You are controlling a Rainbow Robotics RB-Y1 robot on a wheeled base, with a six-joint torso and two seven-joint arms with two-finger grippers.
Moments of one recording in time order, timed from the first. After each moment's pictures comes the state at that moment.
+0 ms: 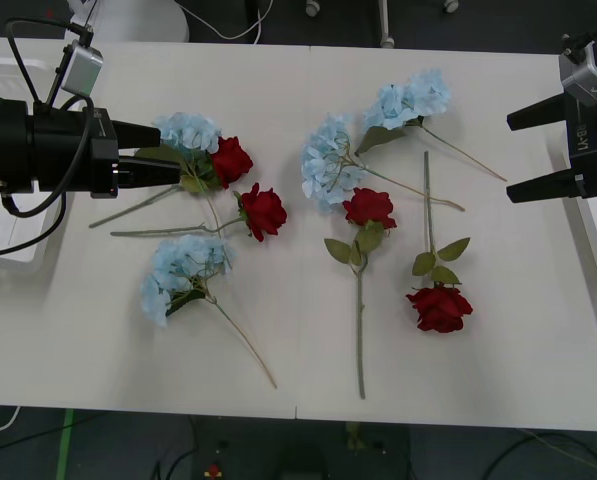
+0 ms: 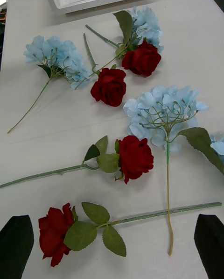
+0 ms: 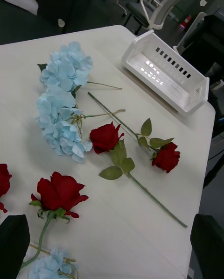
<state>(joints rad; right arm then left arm) -0.51 -1.19 0.16 -1.66 -1.92 1.25 2.68 -0.40 0.90 -0.08 -1.70 1.87 1.10 -2.27</state>
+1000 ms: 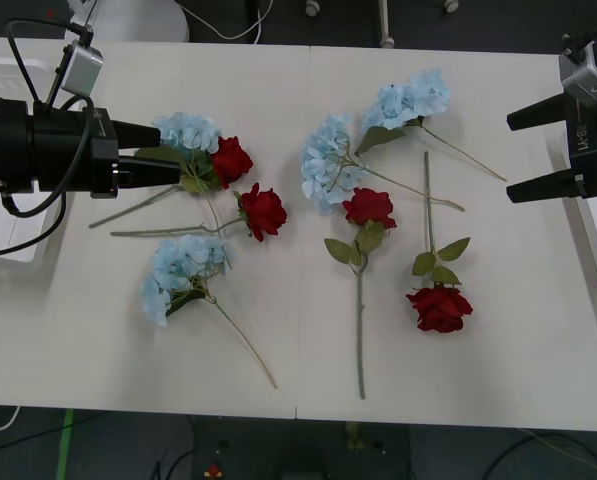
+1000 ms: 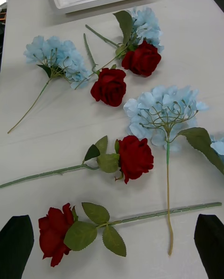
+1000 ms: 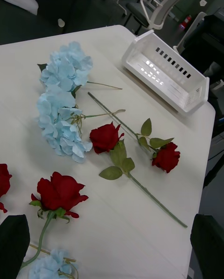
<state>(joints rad) -0.51 -1.19 0.16 -1.66 -1.92 1.25 2.68 -0.40 0.90 -0.08 -1.70 1.87 1.10 -2.27</state>
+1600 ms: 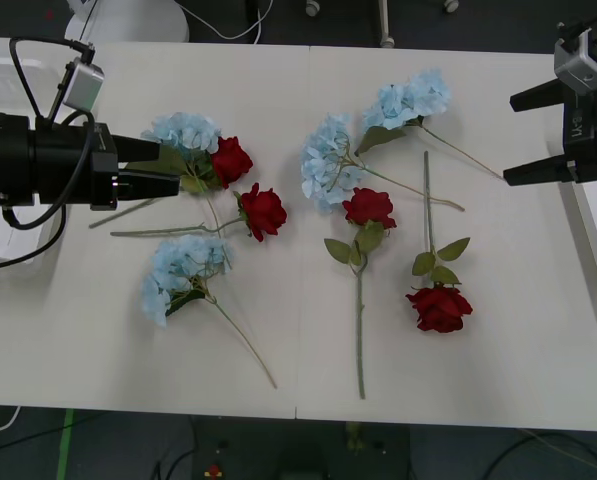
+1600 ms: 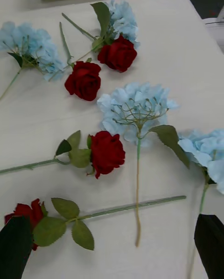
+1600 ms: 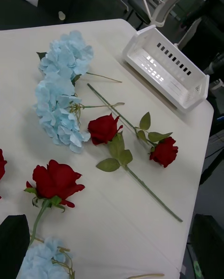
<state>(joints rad) -0.54 -1.19 0.18 -1.67 -1.84 1.18 2.68 -0.36 0.90 -0.08 -1.70 1.88 1.10 -2.27</state>
